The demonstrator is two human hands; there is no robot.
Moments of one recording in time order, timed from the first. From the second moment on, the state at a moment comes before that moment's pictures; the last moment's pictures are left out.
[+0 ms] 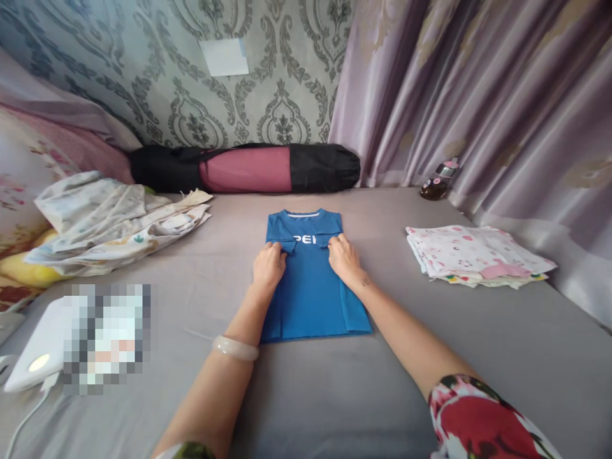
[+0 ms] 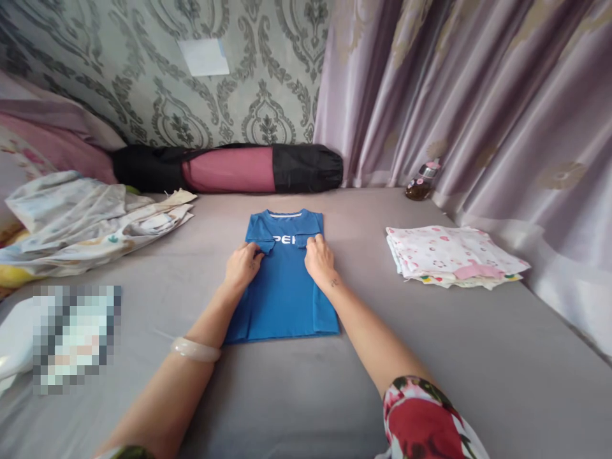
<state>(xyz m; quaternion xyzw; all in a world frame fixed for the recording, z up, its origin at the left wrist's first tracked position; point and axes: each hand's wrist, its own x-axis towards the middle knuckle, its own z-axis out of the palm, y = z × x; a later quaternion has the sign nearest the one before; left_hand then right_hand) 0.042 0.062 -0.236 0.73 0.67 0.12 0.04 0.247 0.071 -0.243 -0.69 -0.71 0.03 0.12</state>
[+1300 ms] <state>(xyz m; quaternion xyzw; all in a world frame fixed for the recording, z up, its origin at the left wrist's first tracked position) -0.002 -0.029 -0.253 0.80 0.58 0.11 0.08 0.277 -0.033 -0.256 -0.57 -0.81 0.09 0.09</state>
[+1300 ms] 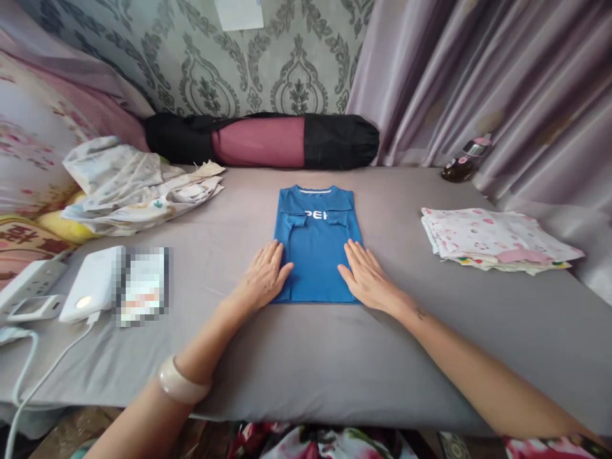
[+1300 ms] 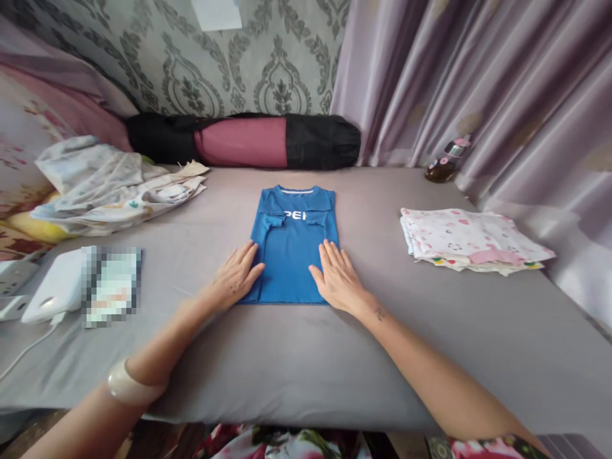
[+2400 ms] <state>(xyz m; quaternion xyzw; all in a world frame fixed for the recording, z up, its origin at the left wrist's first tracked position) -0.017 -0.084 -0.222 0.91 0.40 0.10 0.05 0.306 -0.092 -0.225 -0.43 -0.89 0.07 0.16</state>
